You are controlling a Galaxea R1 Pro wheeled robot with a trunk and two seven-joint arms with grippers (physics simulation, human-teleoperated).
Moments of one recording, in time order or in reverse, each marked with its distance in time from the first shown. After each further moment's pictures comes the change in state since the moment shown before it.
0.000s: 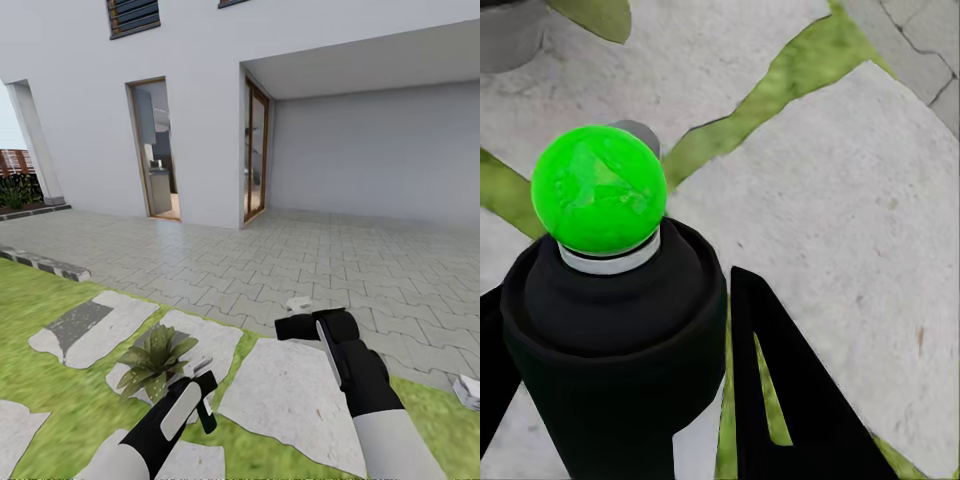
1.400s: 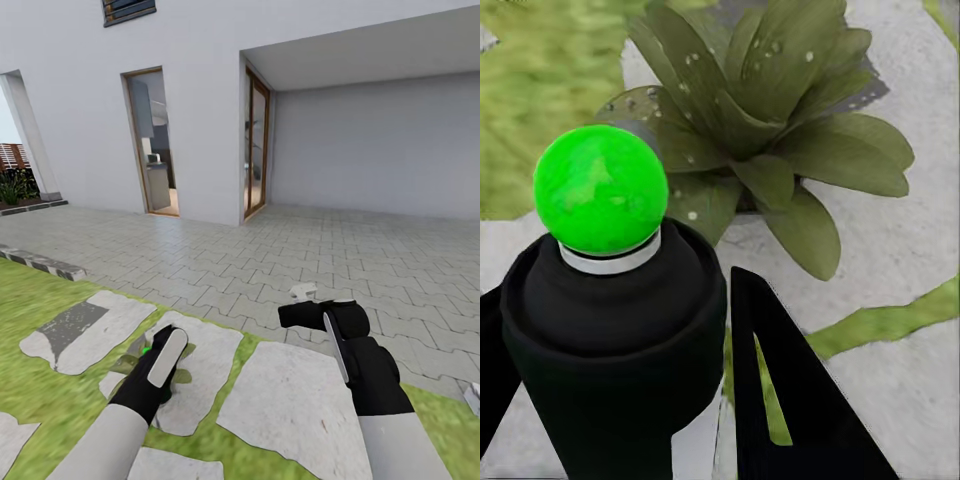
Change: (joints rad) left arm -0.114 -0.002 0.198 -0.247 -0.057 0.117 0.662; right arm 0.001 -0.006 -0.008 -0.139 0.000 0.000 0.002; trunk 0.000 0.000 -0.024
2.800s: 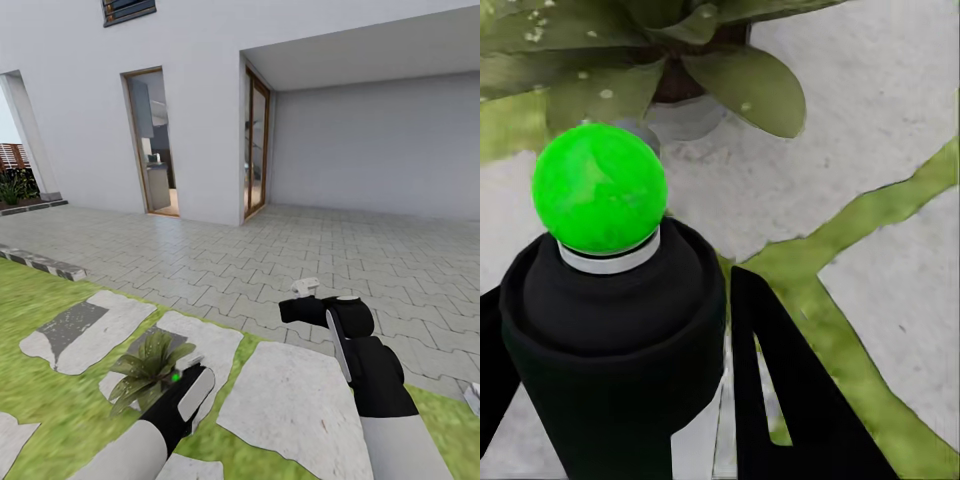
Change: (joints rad) left arm 0.013 -0.061 -0.221 0.353 -0.004 -0.147 -0.245; right arm 0.002 0.000 0.003 -0.060 0.006 0.000 0.000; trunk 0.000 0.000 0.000
